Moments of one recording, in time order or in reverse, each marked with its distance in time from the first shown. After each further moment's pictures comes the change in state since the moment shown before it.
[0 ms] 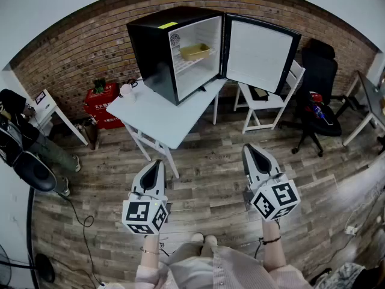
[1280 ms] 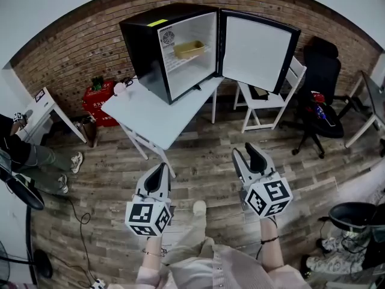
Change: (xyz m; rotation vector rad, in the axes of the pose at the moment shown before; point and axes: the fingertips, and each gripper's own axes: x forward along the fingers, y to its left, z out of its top) left arm 0.031 -0.050 -0.031 -0.028 0.039 -0.004; right arm 0.006 -0.051 -0.044 0.016 0.091 0.008
